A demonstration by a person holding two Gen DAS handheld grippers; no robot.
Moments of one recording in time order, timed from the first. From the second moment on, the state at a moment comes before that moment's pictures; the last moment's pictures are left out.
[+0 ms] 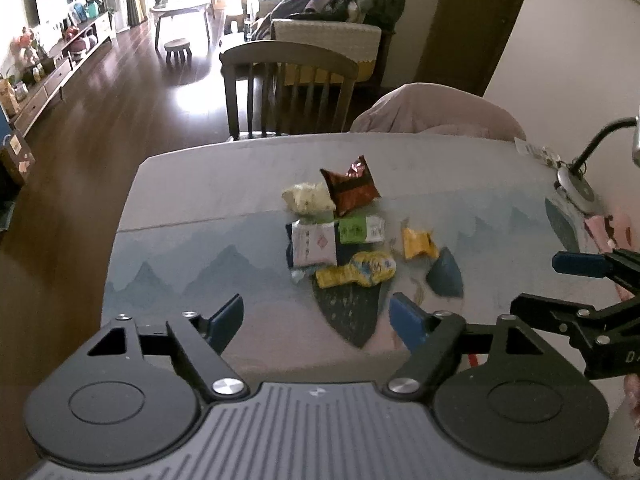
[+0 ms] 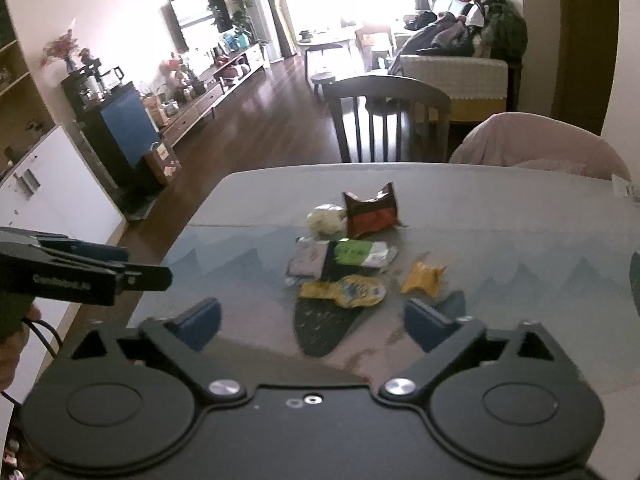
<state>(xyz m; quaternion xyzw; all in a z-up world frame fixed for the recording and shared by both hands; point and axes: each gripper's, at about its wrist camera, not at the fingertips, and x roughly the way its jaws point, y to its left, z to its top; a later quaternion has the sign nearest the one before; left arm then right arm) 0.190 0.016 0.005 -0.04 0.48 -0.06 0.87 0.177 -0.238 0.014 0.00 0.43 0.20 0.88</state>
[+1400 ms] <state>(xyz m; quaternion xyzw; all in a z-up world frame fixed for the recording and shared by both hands) 0.431 -0.008 -0.202 -0.06 0.71 -0.04 0.70 0.385 -0.268 -0.166 0.01 0.62 0.11 0.77</state>
